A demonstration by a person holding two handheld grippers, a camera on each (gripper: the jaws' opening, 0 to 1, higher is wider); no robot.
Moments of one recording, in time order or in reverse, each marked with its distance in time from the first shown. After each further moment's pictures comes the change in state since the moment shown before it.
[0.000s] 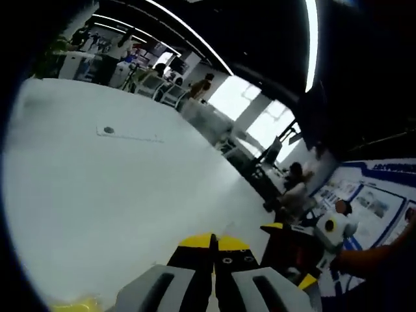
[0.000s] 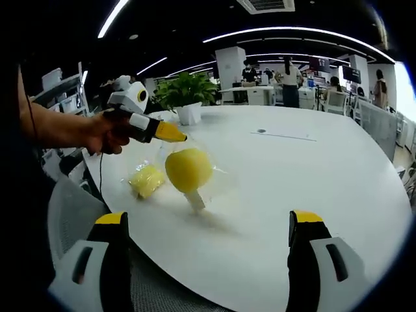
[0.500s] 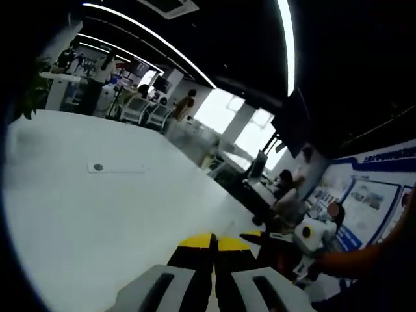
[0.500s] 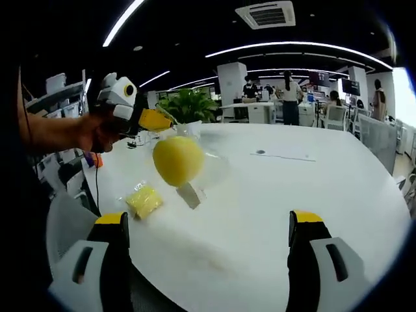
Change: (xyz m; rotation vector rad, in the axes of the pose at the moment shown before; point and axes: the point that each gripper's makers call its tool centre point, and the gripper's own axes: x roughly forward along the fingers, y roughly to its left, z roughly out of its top) left arm -0.035 -0.043 0.061 0.077 -0.108 -0.058; right arm 0.005 -0.007 0.045 -0.017 -0.129 0.004
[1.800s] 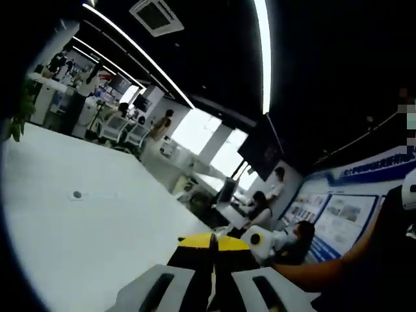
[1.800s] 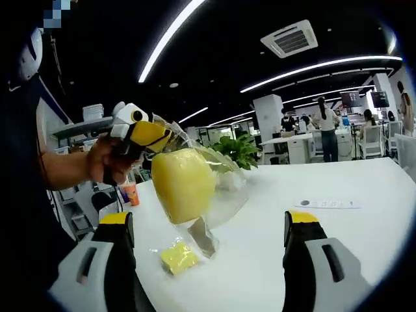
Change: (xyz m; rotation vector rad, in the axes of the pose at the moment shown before) left arm -0.041 -0.072 0.061 -0.017 -0.128 -0.162; right arm 0.033 0.053 0.104 0.013 -0.253 0.319
